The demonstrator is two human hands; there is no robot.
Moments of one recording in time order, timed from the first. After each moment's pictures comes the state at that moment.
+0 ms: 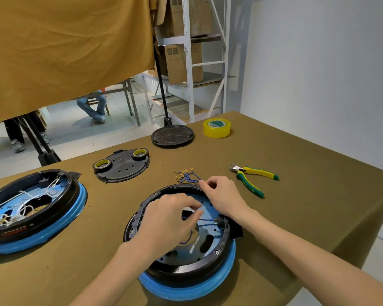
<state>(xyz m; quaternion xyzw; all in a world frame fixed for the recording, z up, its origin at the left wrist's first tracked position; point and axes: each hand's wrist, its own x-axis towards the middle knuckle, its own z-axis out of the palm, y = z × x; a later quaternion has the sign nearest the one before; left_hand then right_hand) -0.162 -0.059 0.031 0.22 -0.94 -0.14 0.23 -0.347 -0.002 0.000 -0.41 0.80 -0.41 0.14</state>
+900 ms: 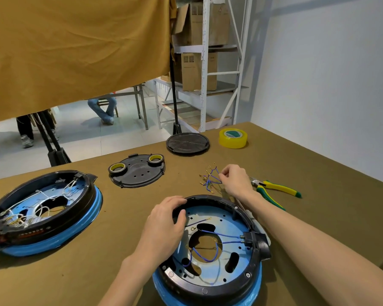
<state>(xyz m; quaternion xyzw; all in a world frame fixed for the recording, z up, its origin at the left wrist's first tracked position) -0.136 -0.113 0.004 0.33 -0.86 -0.28 0.27 -0.404 -0.091 0.001 -0.37 0.86 -0.34 0.07</state>
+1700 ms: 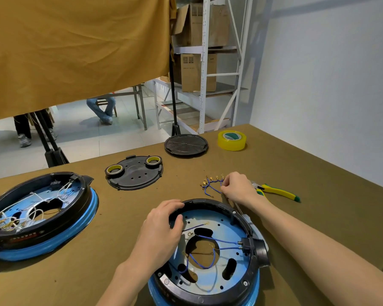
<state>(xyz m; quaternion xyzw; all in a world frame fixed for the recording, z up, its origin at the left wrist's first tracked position) -0.136 -0.116 0.002 0.33 -0.86 -0.29 0.27 -0.413 -0.081 0.002 -0.41 0.88 -0.21 0.10</state>
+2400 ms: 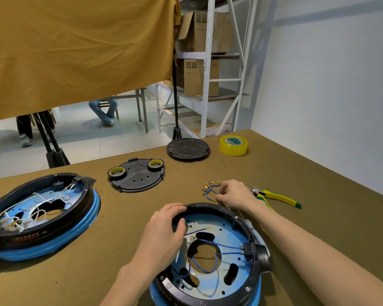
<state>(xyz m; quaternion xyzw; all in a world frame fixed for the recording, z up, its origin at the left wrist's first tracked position) -0.137 -0.118 -0.001 0.32 -0.86 -0.29 0.27 -0.407 -0.082 0.007 -0.44 0.87 -0.18 0.12</state>
